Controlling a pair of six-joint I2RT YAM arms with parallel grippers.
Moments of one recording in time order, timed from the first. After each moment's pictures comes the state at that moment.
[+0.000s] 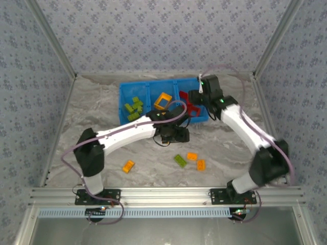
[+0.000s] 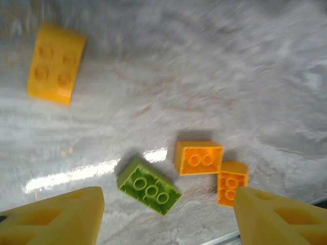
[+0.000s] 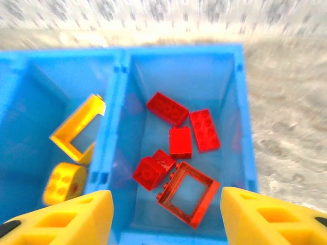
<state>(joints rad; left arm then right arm) -1.01 1.83 1.55 -0.90 0.06 -1.00 0.42 1.40 1.21 -0.42 0.16 0.22</state>
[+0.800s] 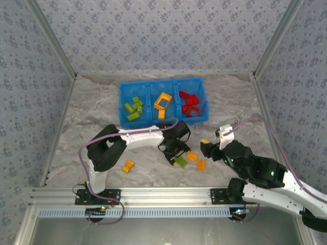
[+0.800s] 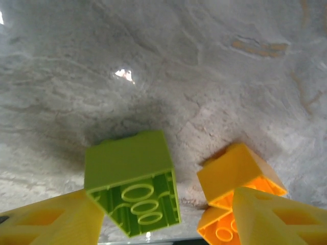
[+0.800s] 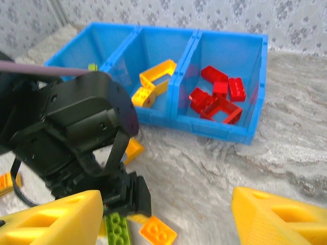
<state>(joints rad) -1.04 1.96 1.32 -0.63 0.33 -1.67 1.11 0.50 0.80 -0.83 0.57 0.39</state>
